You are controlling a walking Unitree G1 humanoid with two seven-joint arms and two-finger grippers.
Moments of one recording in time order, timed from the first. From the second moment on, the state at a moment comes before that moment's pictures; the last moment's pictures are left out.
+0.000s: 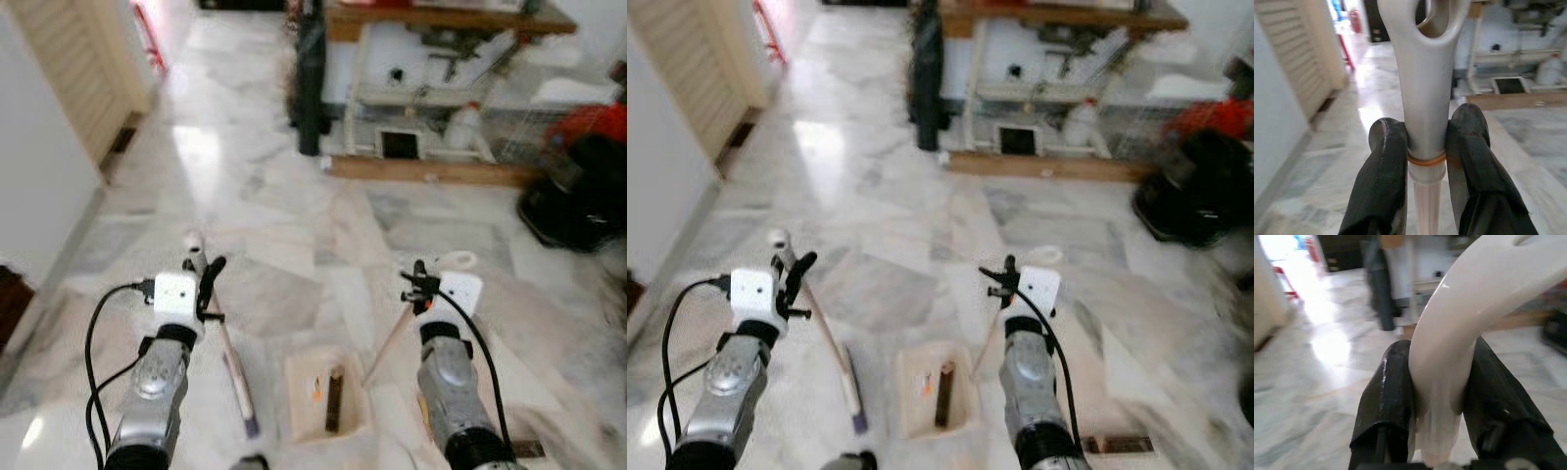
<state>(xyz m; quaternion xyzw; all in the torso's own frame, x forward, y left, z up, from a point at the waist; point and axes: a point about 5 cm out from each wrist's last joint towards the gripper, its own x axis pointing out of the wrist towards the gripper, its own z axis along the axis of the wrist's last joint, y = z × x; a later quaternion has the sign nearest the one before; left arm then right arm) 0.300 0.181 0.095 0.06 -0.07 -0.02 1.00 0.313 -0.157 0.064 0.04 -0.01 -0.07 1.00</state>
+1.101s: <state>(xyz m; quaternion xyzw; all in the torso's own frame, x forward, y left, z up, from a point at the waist) 0.289 0.185 0.085 0.07 -0.05 -0.02 1.00 0.313 -0.153 0.061 0.05 0.00 -0.06 1.00</state>
